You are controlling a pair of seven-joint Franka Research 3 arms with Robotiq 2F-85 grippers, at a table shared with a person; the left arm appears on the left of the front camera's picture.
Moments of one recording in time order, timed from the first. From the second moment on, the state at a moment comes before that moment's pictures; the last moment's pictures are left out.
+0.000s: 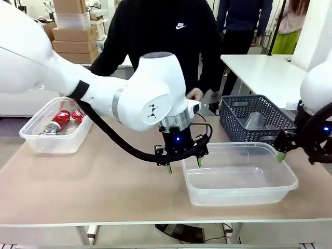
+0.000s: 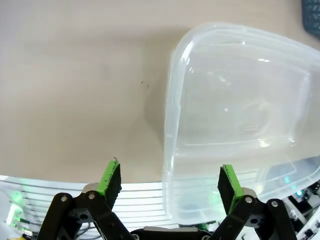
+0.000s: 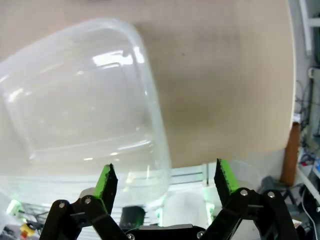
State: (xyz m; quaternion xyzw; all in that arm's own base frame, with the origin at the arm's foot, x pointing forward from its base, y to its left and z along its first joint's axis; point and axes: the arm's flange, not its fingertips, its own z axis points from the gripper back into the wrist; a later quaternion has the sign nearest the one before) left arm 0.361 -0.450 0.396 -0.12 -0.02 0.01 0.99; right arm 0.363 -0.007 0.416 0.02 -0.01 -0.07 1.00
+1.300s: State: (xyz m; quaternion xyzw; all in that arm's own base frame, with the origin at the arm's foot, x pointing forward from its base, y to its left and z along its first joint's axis) left arm 0.365 -0.475 0.361 -0.07 -0.01 -0.03 1.00; right arm 0.387 -0.004 0.349 0.08 0.03 -0.02 1.00
